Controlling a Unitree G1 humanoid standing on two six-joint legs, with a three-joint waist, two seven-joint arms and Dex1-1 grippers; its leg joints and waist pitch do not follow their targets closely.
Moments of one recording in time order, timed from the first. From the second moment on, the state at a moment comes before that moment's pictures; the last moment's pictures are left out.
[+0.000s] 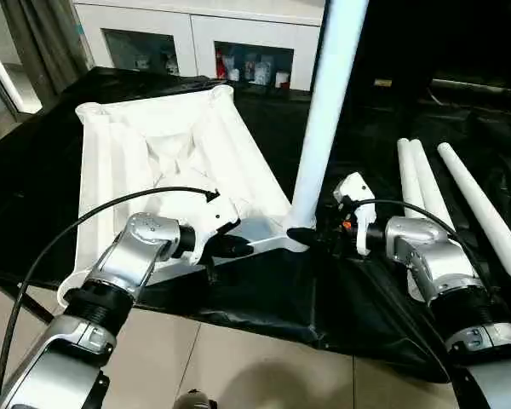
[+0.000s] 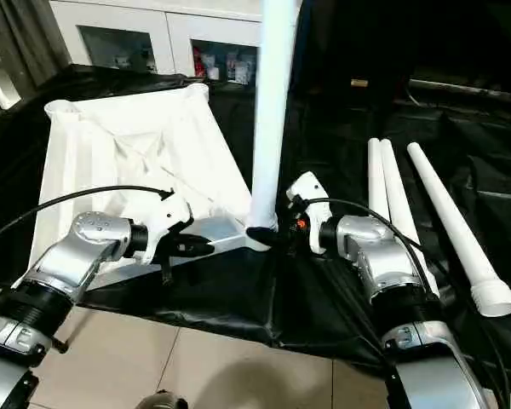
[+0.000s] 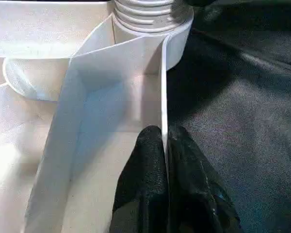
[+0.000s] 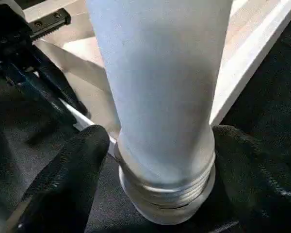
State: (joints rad) left arm -0.60 0.37 -0.30 0.52 -0.01 0.23 -1.07; right arm -0.59 -0.35 0.13 0.60 0.17 0.22 0.99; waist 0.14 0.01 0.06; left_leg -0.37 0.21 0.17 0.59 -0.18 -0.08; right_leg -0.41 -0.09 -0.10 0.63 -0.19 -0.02
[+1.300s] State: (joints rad) left arm -0.85 0.04 -0.24 0.94 0.07 0.29 -0.50; right arm -0.82 -0.02 -0.12 1.04 0.14 0.07 0.06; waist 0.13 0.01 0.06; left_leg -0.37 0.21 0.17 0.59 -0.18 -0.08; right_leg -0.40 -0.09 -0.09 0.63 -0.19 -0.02
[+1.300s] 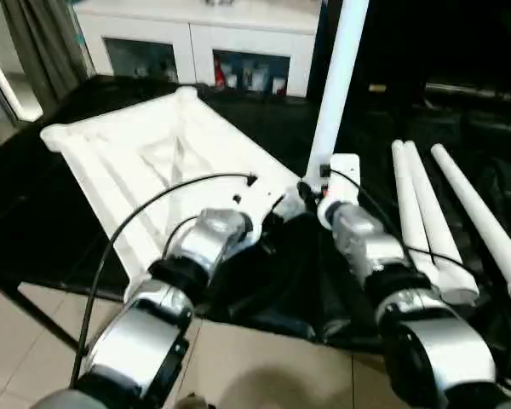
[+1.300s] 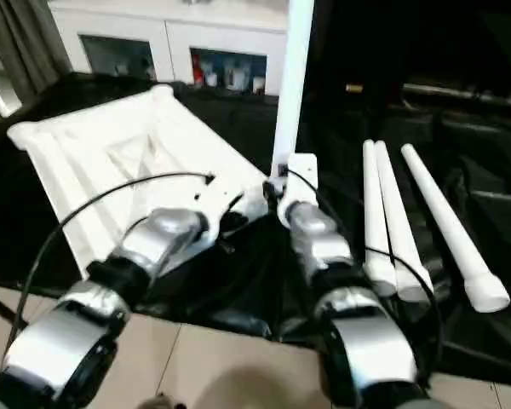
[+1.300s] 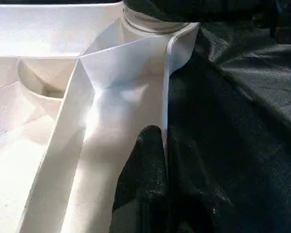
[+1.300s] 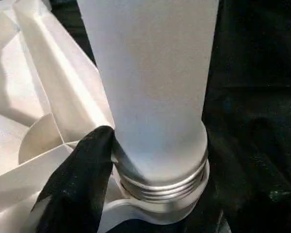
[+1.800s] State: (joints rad) left arm -0.77 0.19 -0.27 0.79 0.08 0.23 -0.70; right arm -0.73 -0.15 -0.03 0.90 0.15 0.05 0.47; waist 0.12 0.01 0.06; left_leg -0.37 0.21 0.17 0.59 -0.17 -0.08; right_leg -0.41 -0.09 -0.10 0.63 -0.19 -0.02
